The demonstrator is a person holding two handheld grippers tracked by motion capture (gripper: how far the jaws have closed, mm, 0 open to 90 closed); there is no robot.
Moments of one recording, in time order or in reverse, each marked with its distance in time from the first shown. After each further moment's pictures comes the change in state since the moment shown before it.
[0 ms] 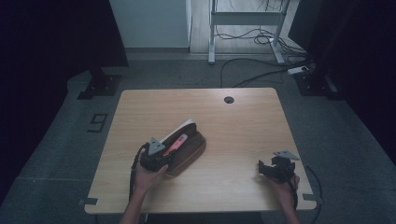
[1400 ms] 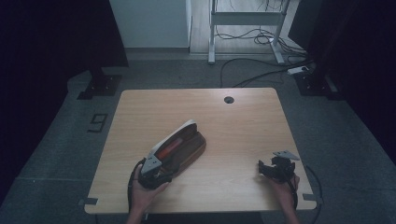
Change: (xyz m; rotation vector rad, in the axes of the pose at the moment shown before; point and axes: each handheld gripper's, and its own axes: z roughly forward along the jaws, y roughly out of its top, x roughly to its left) left arm -0.030 -0.030 -0.035 -0.062 -0.139 -0.052; right arm 0.000 0.000 0.000 0.000 0.000 0.000
